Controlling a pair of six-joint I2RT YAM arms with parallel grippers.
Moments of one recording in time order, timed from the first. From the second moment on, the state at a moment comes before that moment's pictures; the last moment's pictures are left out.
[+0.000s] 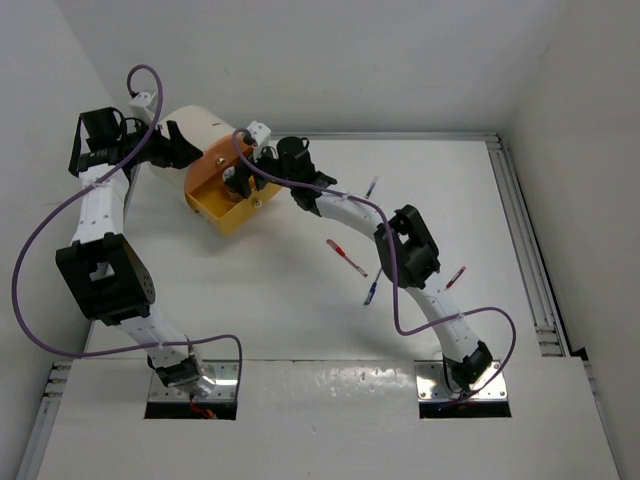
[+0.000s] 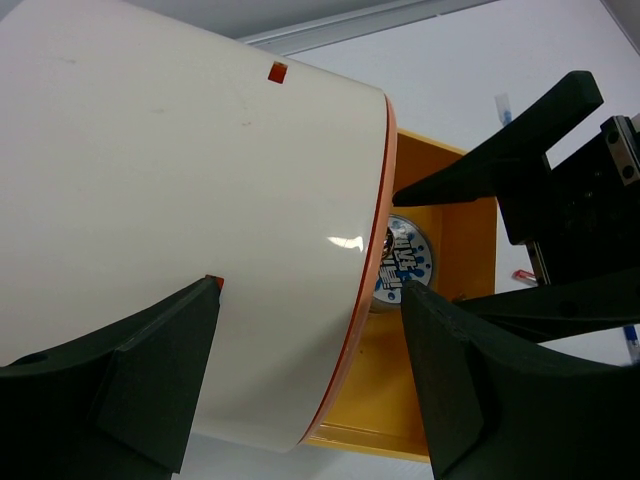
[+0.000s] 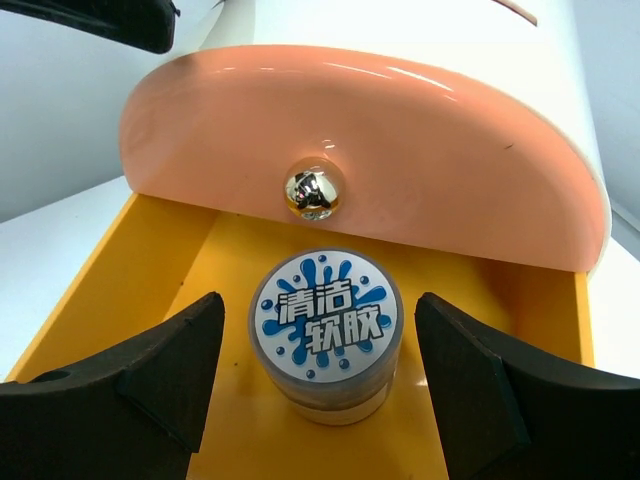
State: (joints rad) left arm 0.33 1.70 1.58 -0.42 0.86 0.17; right arm 0.73 2.44 2.03 0.30 -0.37 0.01
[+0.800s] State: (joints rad) left arm 0.33 1.72 1.60 -0.44 0.86 0.17; right arm 0.58 1.94 1.38 0.54 -0.41 0.32
